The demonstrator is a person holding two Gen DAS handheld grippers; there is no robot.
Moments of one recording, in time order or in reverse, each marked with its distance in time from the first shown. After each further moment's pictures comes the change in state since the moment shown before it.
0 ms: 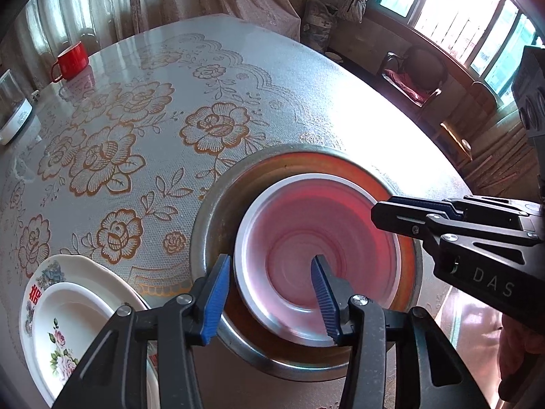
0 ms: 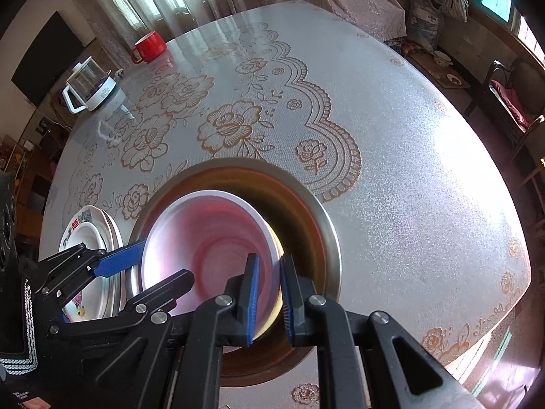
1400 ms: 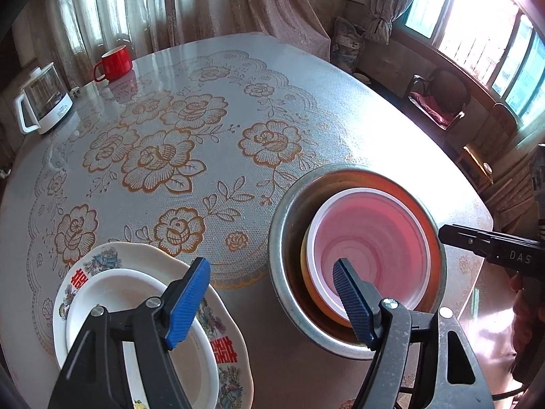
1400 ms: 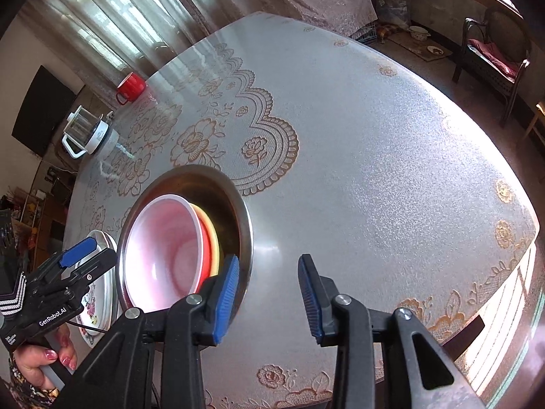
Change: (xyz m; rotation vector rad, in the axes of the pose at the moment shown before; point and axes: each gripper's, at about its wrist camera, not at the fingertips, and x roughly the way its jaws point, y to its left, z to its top) left arm -0.026 0.031 -0.016 -0.060 -0.082 0.104; right arm -0.013 -0.068 -0.032 0.188 -0.047 0.098
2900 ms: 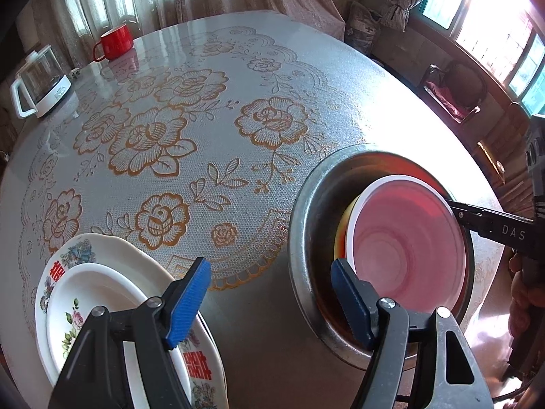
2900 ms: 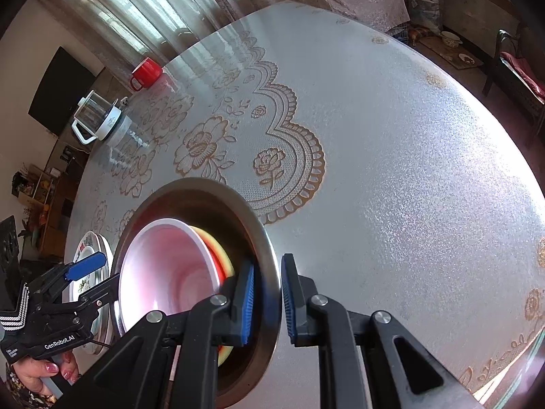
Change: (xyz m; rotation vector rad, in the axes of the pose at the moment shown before) left arm 0.035 -0.013 0.009 -0.039 0.081 0.038; right arm 0.039 -0.004 0.034 -0.080 0.039 0.077
